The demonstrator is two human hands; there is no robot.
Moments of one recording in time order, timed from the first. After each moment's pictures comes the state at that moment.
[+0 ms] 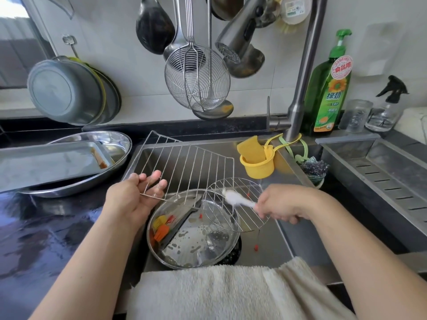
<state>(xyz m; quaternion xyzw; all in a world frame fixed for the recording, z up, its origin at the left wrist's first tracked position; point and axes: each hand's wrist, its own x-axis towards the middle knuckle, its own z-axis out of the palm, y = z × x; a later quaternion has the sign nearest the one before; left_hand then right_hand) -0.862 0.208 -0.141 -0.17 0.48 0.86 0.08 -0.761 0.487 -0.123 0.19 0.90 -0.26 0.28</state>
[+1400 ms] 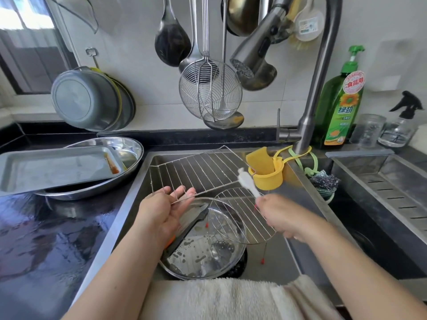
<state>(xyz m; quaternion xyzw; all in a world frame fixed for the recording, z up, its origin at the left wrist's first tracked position) -0.848 0.237 -0.148 -0.19 0.42 0.88 0.13 -0.767 0.462 -0.138 0.27 0.87 -0.39 0.12</state>
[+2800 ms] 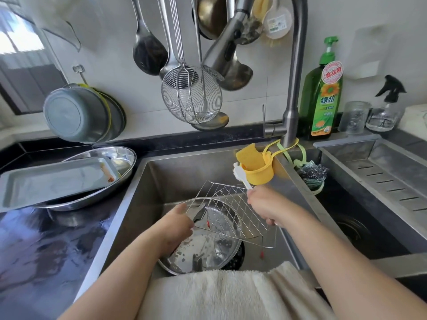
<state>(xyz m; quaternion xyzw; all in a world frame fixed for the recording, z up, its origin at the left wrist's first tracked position) -0.862 0.245 -0.214 -0.03 0.80 0.54 0.27 -0.782 0.477 -0.157 0.28 0.87 -0.40 0.08</state>
